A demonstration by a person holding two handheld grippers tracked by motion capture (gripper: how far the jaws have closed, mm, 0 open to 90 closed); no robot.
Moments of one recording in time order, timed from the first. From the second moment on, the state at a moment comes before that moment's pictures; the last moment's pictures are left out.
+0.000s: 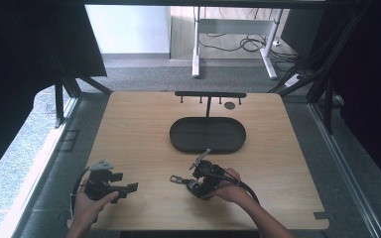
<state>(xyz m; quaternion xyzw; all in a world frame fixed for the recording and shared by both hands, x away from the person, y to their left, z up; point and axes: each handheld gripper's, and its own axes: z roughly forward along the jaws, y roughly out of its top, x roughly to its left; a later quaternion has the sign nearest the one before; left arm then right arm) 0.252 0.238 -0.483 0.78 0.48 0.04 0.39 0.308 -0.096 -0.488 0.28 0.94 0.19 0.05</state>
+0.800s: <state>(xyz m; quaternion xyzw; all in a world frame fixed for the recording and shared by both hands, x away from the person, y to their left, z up) 0.252 0.241 -0.484 0.78 0.49 0.04 0.39 0.308 -0.083 -0.507 0.27 0.95 0.15 0.04</state>
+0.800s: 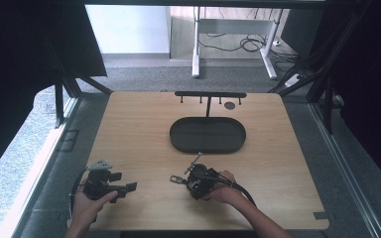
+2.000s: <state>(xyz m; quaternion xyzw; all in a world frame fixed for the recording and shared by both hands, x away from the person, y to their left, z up) 0.252 0.239 -0.484 0.78 0.49 0.04 0.39 0.318 -0.111 -0.450 0.29 0.92 0.25 0.07</state>
